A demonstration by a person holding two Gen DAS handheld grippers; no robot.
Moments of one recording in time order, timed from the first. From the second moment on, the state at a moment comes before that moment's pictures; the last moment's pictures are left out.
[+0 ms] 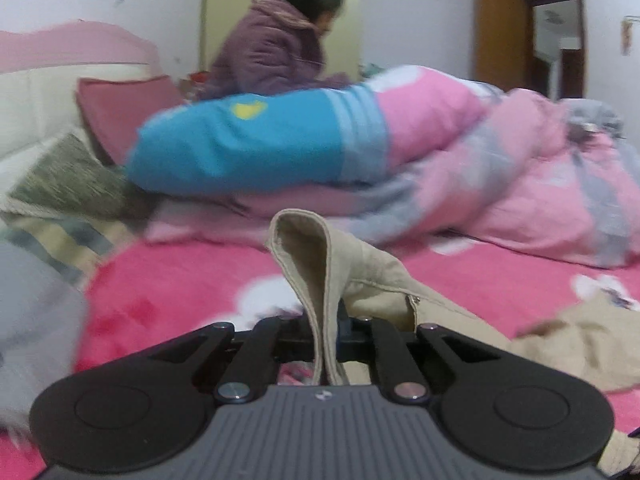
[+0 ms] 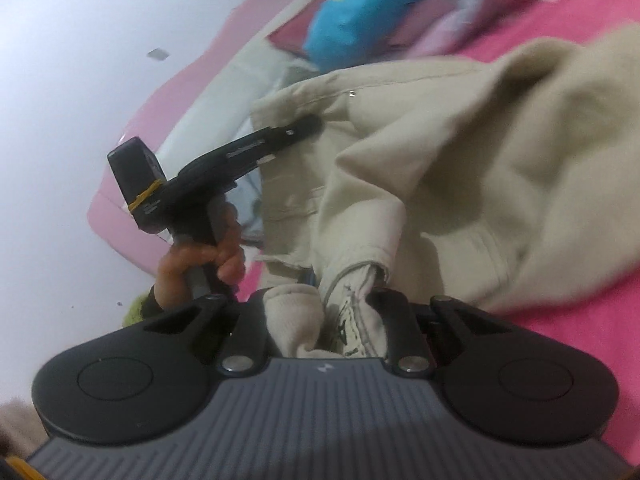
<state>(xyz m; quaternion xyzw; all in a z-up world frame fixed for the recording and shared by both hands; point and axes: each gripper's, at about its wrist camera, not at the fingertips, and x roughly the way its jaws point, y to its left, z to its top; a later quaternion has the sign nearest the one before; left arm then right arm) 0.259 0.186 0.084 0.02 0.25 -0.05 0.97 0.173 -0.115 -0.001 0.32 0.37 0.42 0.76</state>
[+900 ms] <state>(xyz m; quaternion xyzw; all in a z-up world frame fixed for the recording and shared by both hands) 0.221 0.205 0.102 0.01 0.31 -0.02 0.95 0.159 -0.114 0.003 0.31 0.37 0.38 0.79</state>
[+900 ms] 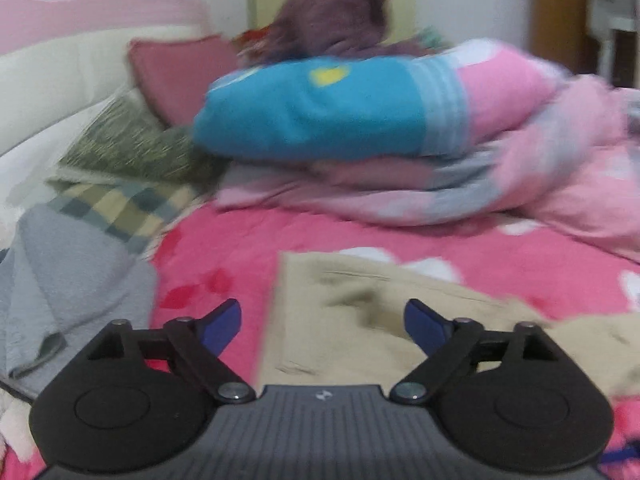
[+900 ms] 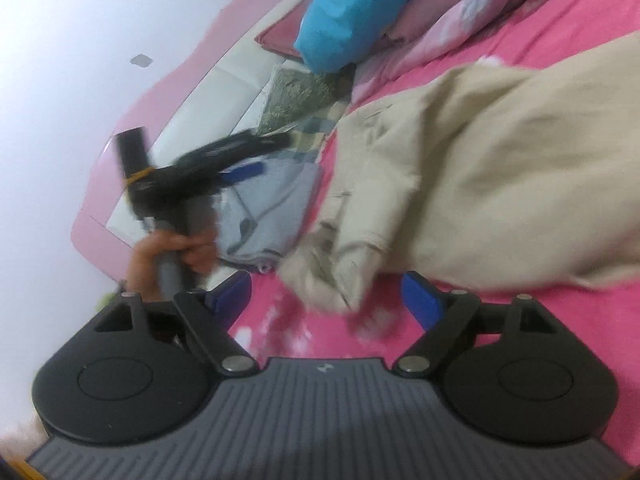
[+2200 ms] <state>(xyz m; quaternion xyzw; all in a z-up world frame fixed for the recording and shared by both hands) 0.169 0.095 -0.065 -0.20 0.31 -0.04 0.93 0.246 -0.268 -0.025 0.05 0.53 0.14 0.84</state>
